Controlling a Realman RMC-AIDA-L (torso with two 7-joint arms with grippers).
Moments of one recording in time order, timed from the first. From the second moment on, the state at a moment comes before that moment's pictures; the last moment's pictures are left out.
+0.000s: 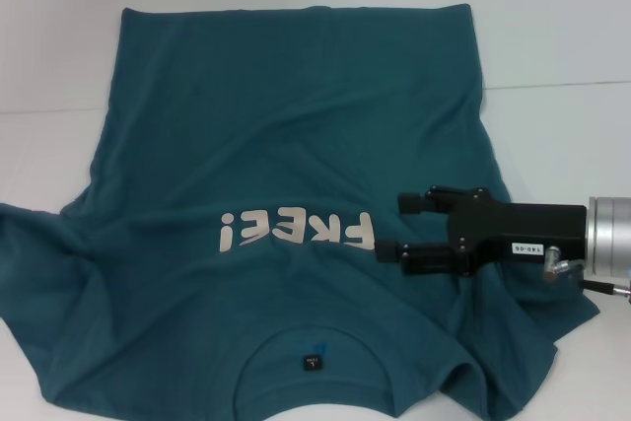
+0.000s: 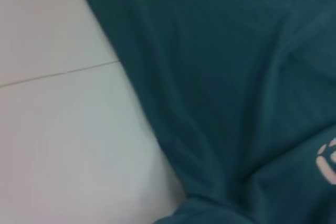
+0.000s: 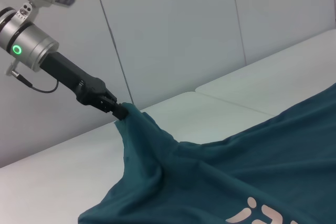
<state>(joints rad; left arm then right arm) -0.58 -2.07 0.58 1.29 2.67 1.56 -2.20 0.50 2.06 -0.93 -0.70 -1.80 -1.43 1.47</state>
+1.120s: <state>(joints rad) -0.56 -2.17 0.86 1.33 2.52 1.55 -2.49 0.50 2.05 -0.93 -0.70 -1.80 -1.42 1.47</state>
